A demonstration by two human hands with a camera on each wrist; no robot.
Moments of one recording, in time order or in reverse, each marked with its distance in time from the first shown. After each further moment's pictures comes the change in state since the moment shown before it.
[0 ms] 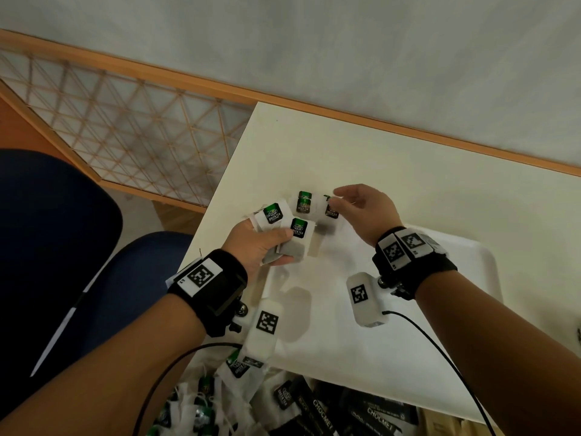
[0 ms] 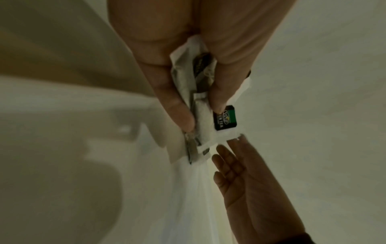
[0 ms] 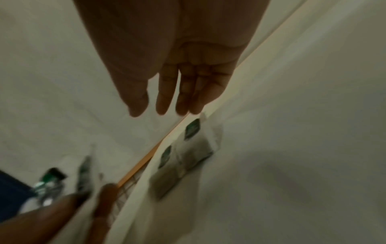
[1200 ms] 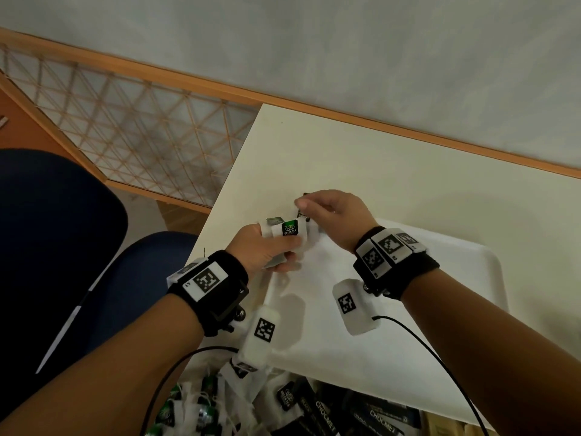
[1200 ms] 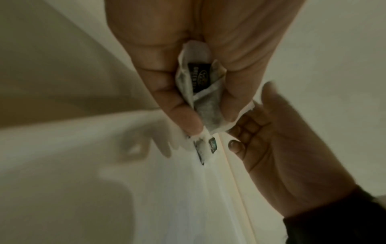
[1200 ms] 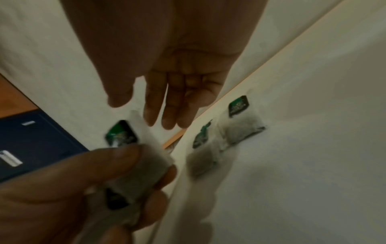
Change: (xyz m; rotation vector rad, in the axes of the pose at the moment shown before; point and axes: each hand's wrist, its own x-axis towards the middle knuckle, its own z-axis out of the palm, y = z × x) left_hand -0.007 0.006 0.003 0.153 -0.034 -0.058; right_hand -0.016 -0.037 0.021 -0.011 -0.217 -0.163
